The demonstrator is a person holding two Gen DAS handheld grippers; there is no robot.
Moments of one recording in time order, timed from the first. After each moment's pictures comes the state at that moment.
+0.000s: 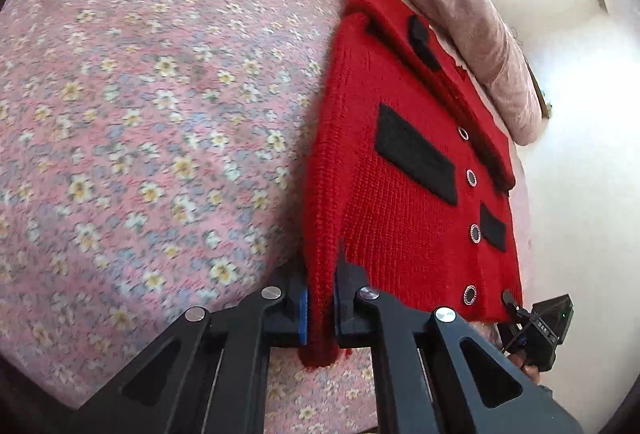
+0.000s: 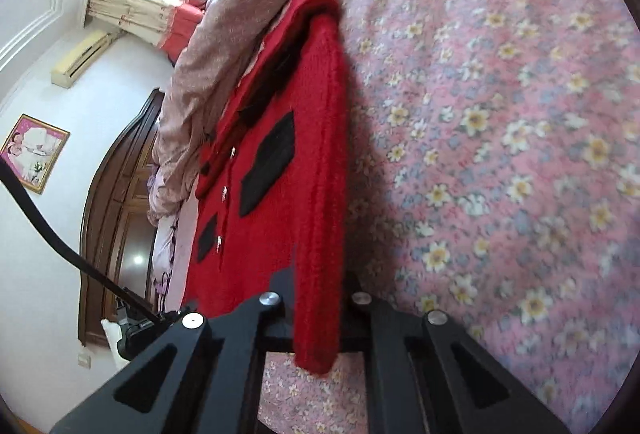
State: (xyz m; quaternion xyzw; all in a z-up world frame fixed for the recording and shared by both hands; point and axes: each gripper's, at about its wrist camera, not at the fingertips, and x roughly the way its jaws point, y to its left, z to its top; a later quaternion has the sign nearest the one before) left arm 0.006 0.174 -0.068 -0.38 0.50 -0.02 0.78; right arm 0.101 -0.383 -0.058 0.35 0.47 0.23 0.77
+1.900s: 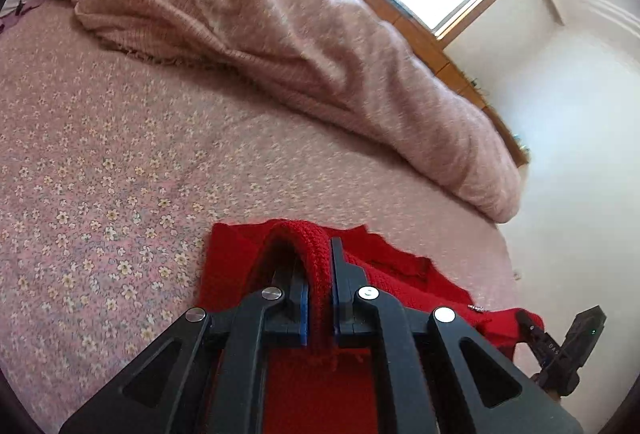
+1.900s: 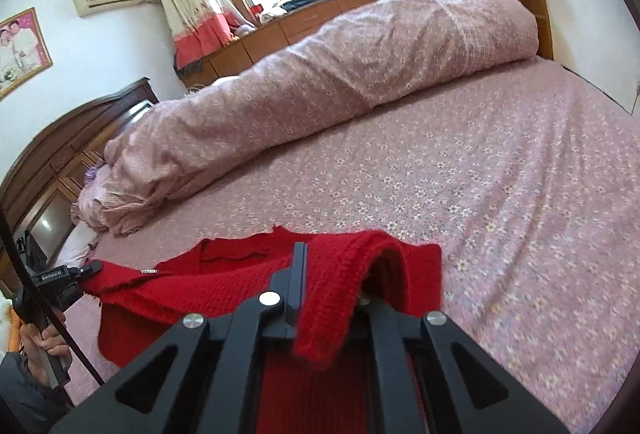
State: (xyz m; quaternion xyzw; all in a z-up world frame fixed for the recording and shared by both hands) left arm 0.190 0.191 0.011 -0.34 0.37 -0.01 0.87; right arm 0.263 -0.324 0.058 0.12 0.36 0.17 0.91
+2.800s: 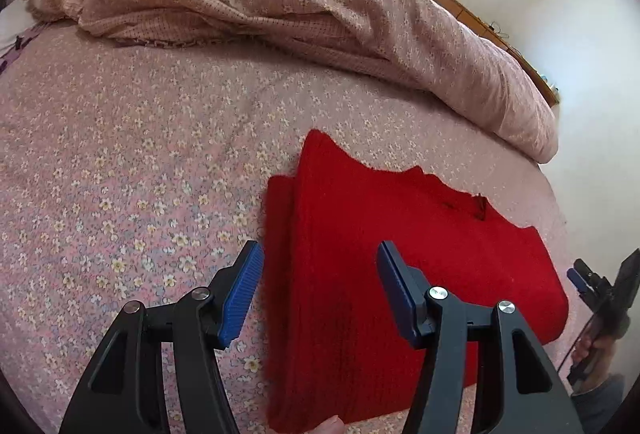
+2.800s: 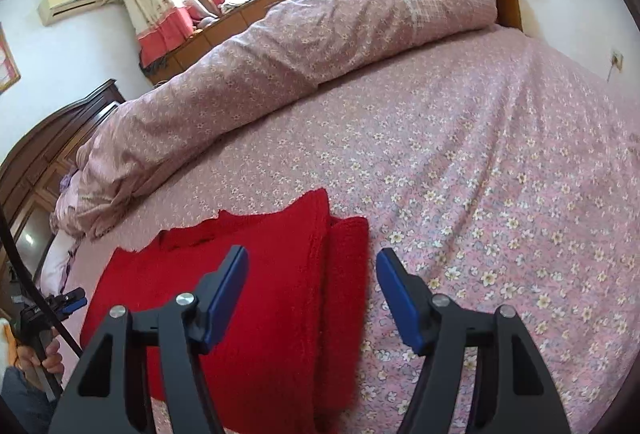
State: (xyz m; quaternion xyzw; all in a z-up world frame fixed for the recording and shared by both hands) left arm 0.169 0.187 -0.010 -0.24 0.43 0.01 0.87; right arm 0.258 -0.372 0.039 0.13 0.39 0.13 0.90
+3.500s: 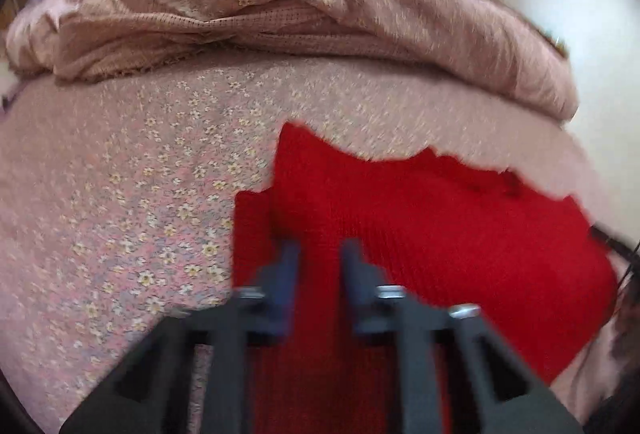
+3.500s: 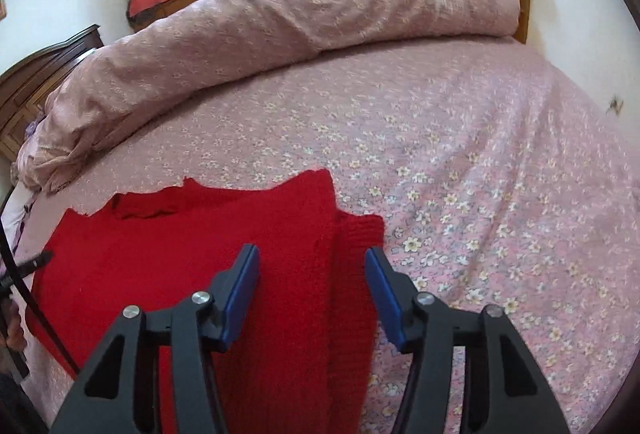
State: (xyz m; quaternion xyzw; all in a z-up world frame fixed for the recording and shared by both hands) left arm 0.202 0.145 -0.030 -0.12 0.45 0.02 0.88; right arm 0.294 -0.331 0.007 0.04 0.44 0.09 0.89
